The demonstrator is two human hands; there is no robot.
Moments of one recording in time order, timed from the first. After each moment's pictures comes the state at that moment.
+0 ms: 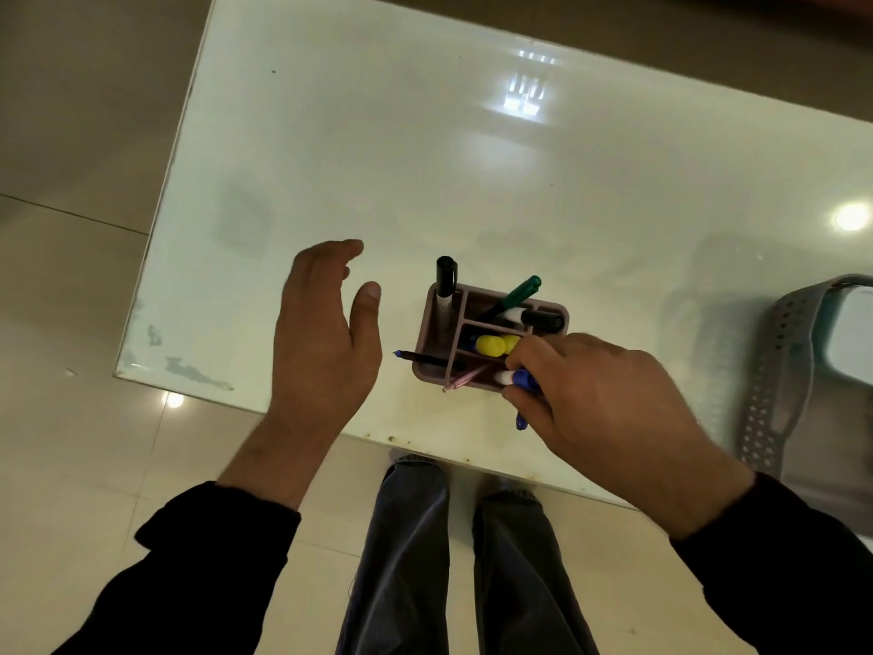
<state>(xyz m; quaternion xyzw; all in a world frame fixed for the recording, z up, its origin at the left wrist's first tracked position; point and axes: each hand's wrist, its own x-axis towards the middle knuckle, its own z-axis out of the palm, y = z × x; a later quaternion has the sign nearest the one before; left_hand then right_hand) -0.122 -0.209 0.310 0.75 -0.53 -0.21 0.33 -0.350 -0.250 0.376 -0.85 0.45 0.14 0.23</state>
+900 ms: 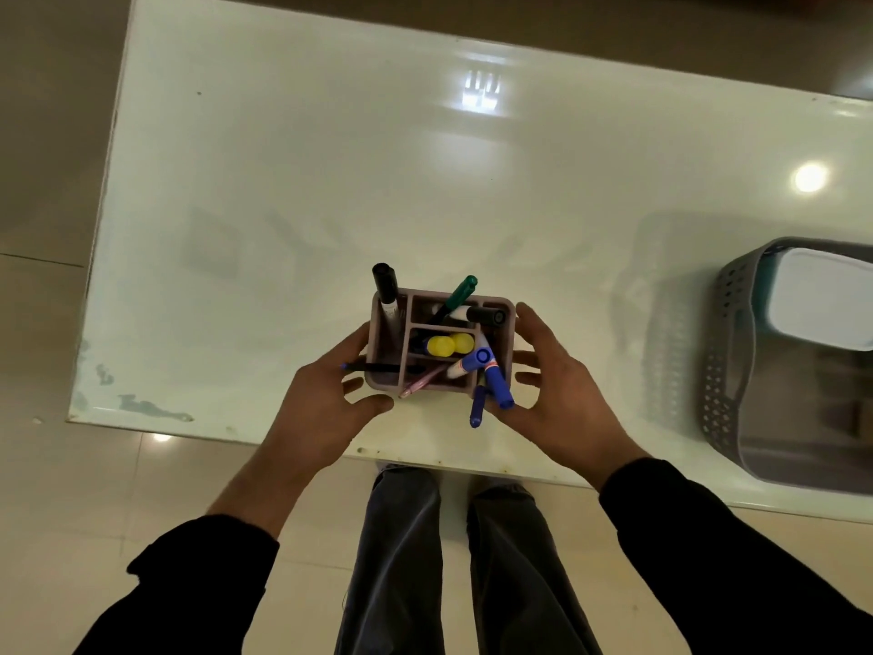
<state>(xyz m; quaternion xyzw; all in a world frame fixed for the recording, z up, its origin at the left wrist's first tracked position) -0.137 -0.180 0.266 0.70 -0.43 -0.54 0.21 -0.408 -0.220 0.266 -0.61 0.60 -0.05 0.51</state>
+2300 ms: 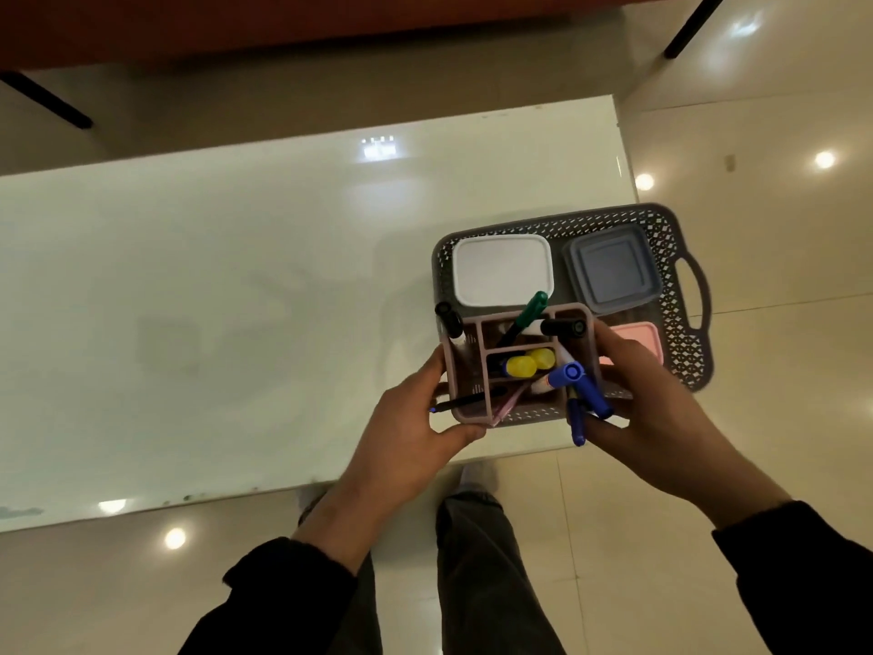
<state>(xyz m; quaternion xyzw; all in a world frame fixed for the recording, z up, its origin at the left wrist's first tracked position) -0.484 -0.193 0.358 0.55 -0.62 -0.54 0.15 -0.749 -0.171 0.392 -0.58 0.67 -0.13 0.44</state>
